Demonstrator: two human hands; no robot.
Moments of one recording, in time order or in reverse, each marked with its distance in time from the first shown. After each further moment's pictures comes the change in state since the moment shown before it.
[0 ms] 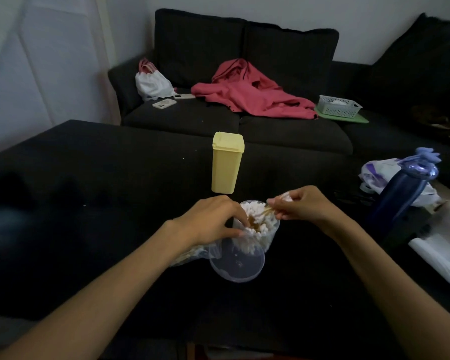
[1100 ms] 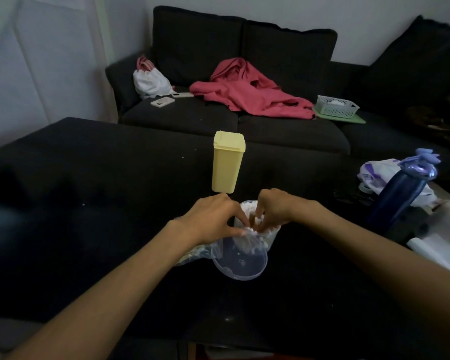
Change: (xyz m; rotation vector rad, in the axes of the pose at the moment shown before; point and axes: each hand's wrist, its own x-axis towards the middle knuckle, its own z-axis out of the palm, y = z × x) left_hand 0.002 -0.002 0.002 0.042 -0.009 -0.048; right_hand 0.034 -0.019 0.041 -1.100 -0.293 -0.103
